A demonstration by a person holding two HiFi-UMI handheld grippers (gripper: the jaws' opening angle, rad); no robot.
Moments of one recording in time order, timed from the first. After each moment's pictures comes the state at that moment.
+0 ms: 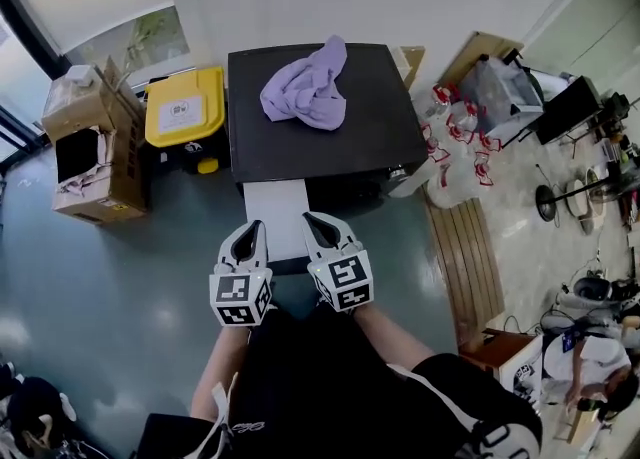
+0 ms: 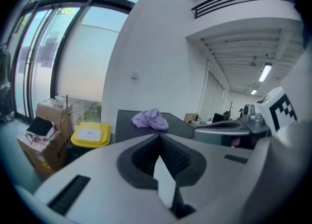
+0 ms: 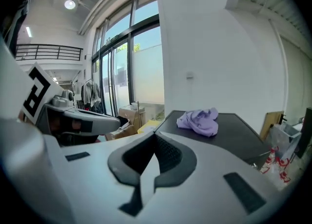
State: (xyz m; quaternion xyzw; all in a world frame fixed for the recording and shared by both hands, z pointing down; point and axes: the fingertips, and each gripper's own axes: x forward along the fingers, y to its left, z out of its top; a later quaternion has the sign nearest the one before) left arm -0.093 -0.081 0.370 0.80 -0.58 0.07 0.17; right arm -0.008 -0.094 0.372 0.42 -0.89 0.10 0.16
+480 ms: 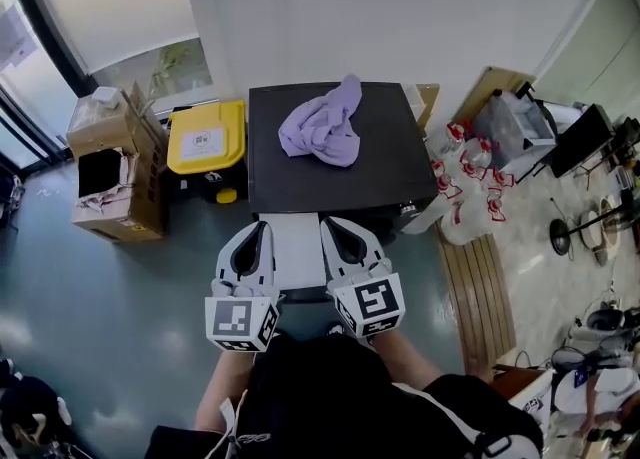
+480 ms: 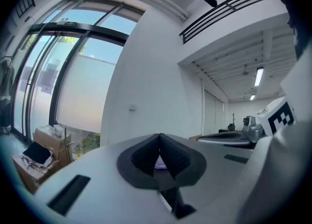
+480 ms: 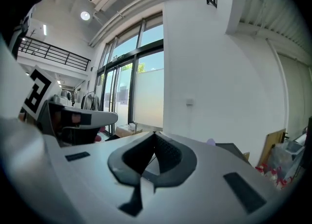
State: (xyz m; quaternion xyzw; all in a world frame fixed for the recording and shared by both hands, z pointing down) left arm -0.091 -0.091 0.224 0.80 -0.60 -0.03 0.04; right arm 0.006 -0.109 0.245 0.43 -0.90 0.01 0.06
